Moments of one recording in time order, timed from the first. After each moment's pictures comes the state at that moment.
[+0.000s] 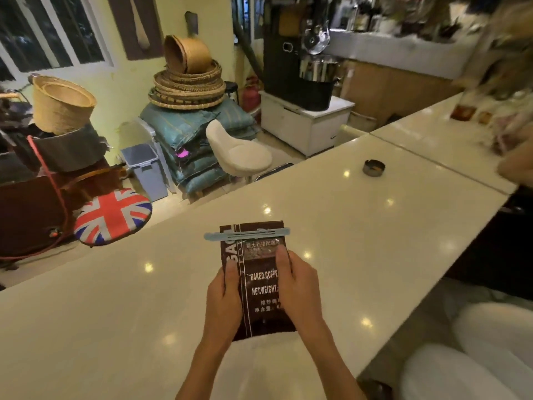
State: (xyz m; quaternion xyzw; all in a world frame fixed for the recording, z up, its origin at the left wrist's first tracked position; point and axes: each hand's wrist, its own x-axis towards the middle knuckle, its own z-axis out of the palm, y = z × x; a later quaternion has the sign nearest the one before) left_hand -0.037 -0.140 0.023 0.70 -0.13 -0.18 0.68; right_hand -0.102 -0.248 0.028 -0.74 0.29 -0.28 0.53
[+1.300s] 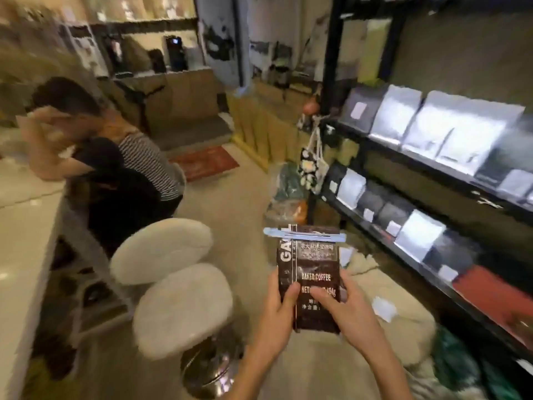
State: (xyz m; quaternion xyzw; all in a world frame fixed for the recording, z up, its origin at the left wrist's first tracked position) left_hand -0.634 -0.105 0.027 0.33 -0.64 -0.62 0.30; right_hand -0.753 -0.016 0.043 -0.31 0.70 -0.56 0.31
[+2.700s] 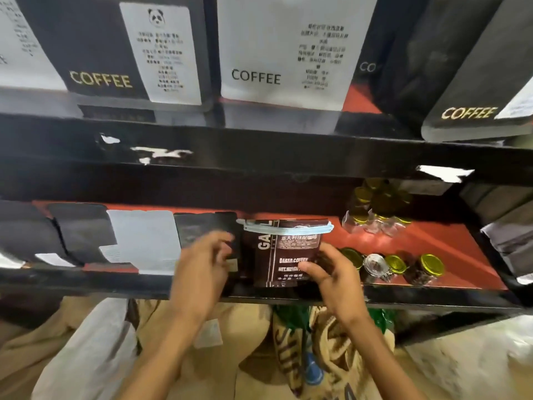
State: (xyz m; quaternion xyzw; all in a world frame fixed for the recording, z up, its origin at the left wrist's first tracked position) left_hand -1.208 -0.046 -0.177 0.05 -0.87 -0.48 0.02; right_hand -1.190 0.180 -0.215 0.09 0.82 -0.57 -0.03
